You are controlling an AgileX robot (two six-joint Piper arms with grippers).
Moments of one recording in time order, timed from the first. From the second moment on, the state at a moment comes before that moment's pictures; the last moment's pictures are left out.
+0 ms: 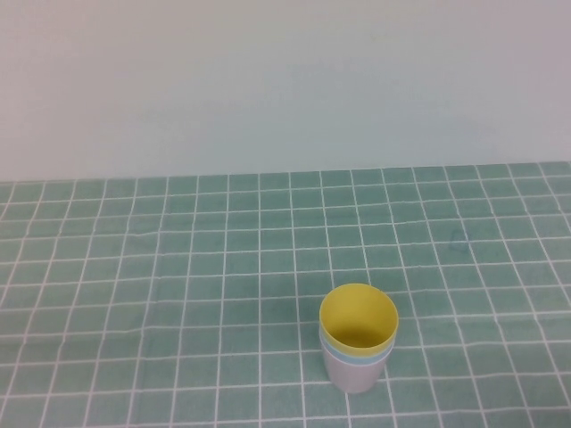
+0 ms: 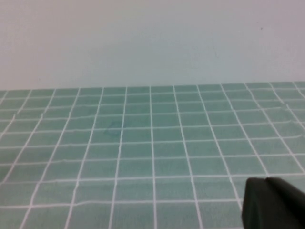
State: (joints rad) right arm -0.02 -0.01 0.03 0.10 0.26 -0.07; left arm -0.10 -0.01 -0.34 0.05 0.35 -0.02
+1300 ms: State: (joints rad) right arm -0.02 -0.01 0.02 0.07 0.42 -0.04; left arm -0.09 -0.01 0.00 0.01 0.39 0.03
